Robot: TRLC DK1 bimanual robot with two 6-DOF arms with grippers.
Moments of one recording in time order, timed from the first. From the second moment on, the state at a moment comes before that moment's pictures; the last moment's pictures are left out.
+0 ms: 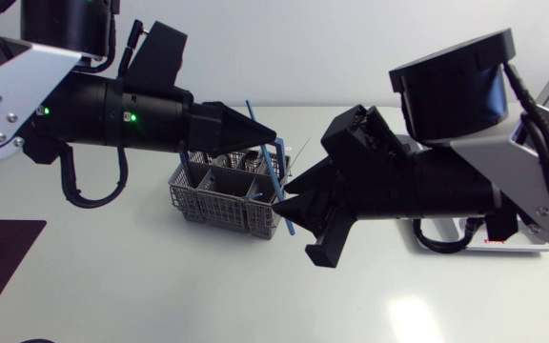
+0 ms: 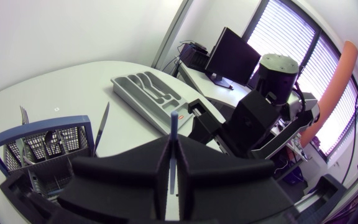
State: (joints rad) left arm -0.52 1.31 1.08 -0.27 0.69 -0.12; right arm 0.73 1.19 0.89 -0.31 -0.28 -0.21
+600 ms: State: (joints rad) left arm -0.51 1.31 1.11 -0.27 0.70 -0.15; right arm 0.75 1.22 0.89 -0.30 -0.28 -0.20
